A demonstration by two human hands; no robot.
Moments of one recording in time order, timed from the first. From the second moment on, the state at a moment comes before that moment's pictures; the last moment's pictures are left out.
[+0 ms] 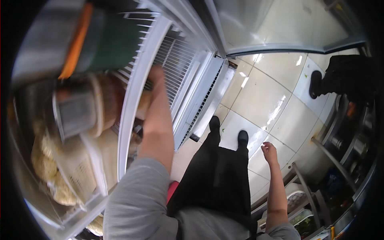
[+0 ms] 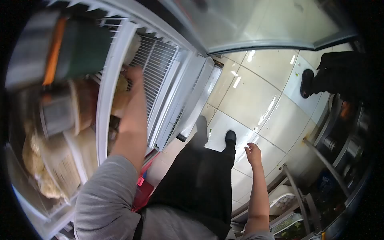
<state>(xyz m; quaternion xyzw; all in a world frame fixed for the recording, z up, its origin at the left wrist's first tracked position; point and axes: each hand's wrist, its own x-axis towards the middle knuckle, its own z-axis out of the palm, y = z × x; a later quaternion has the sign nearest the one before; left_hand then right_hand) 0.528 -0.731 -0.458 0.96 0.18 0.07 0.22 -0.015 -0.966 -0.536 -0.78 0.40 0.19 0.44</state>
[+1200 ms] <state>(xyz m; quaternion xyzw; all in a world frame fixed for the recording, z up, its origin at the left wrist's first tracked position) -0.134 -0.186 0.014 0.83 0.39 0.39 0.06 0.081 -0.370 0.040 -0.66 -0.63 -0.04 0.41</state>
